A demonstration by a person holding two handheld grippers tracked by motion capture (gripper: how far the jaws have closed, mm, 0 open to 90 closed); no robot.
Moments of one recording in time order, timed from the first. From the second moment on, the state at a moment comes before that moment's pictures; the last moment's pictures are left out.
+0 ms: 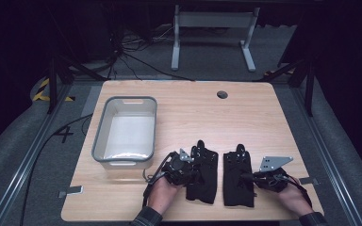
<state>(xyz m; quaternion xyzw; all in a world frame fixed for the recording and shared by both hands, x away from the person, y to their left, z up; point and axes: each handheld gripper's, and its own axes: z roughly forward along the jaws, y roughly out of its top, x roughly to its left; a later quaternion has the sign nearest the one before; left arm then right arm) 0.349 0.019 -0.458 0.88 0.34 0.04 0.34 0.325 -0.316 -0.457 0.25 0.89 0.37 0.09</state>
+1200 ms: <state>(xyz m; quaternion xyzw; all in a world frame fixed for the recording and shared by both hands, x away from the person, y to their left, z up) 0.354 0.040 -0.423 0.83 0.36 0.00 0.43 0.336 -0.284 -0.458 0.23 0.90 0.37 0.09</state>
